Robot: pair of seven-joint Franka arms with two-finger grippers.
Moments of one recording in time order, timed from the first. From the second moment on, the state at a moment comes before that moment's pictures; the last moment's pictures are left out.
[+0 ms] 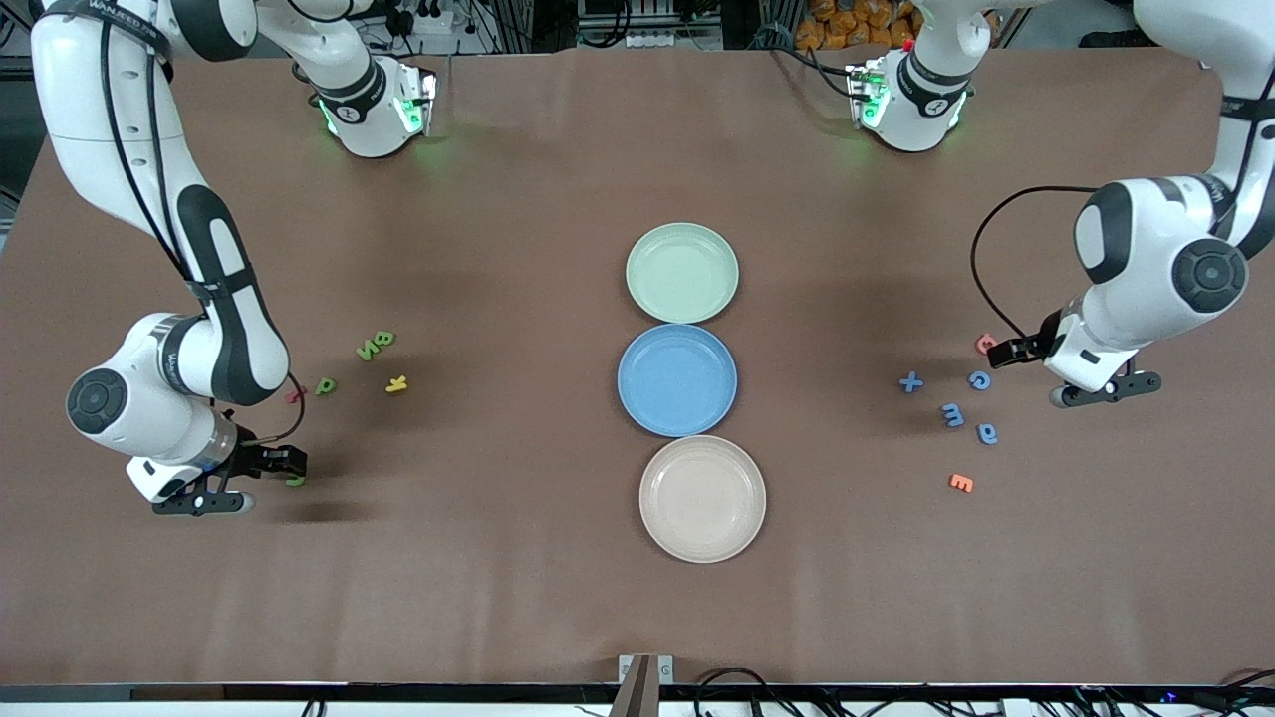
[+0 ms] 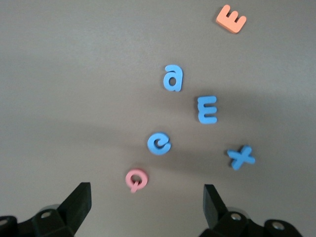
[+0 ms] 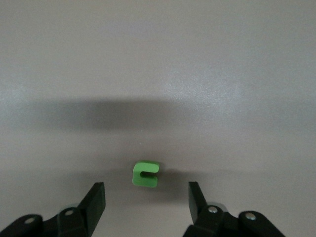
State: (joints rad) left arm 0.03 0.23 0.02 -2.12 0.06 2.27 -0.16; right arm 0.03 0.69 -0.13 -1.68 0.16 2.42 -0.21
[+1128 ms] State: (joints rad) left arm 0.05 0.43 0.02 -2.21 0.06 2.61 -0.21; right arm 0.04 0.77 -0.13 -1.60 0.17 2.42 -0.22
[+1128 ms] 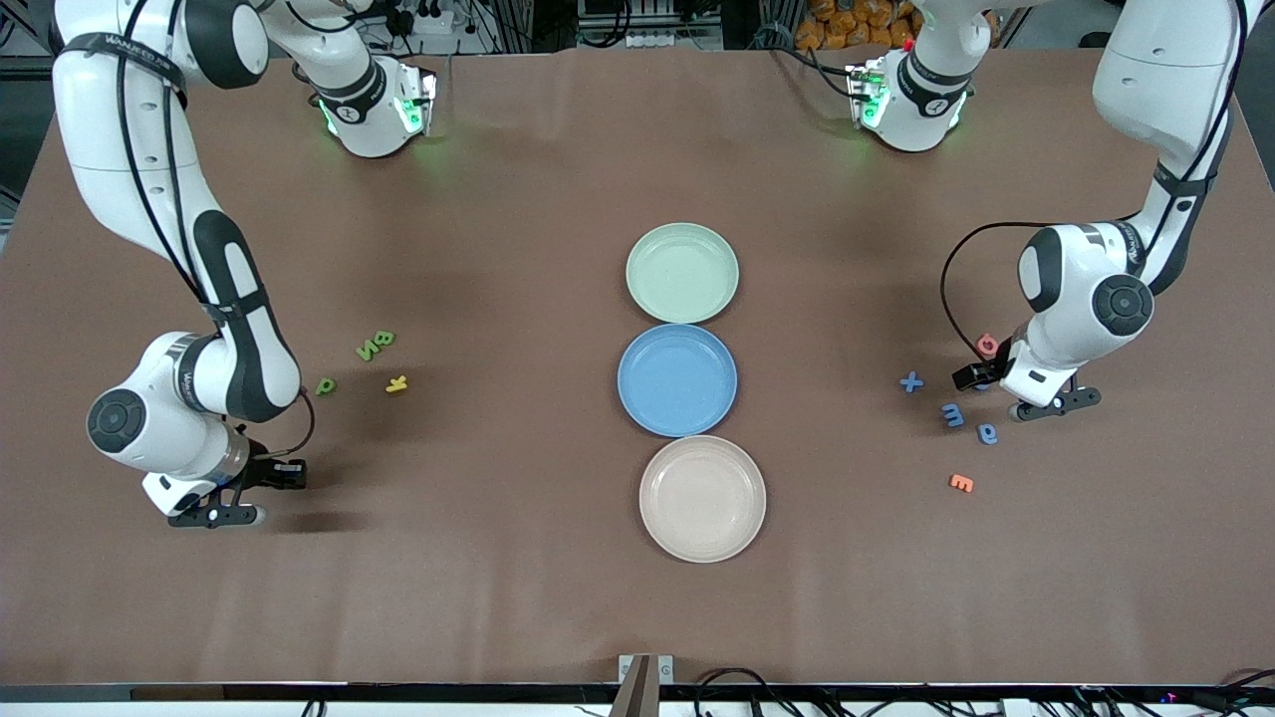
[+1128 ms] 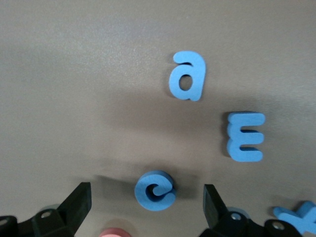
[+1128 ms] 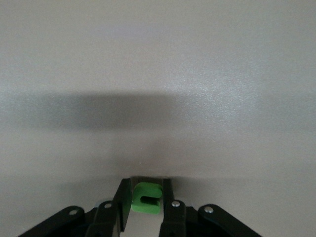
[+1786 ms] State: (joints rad) left arm 0.06 0.45 0.02 -2.20 0.06 2.61 -0.21; right arm 0.06 0.78 -0.13 -1.59 0.17 2.44 -0.22
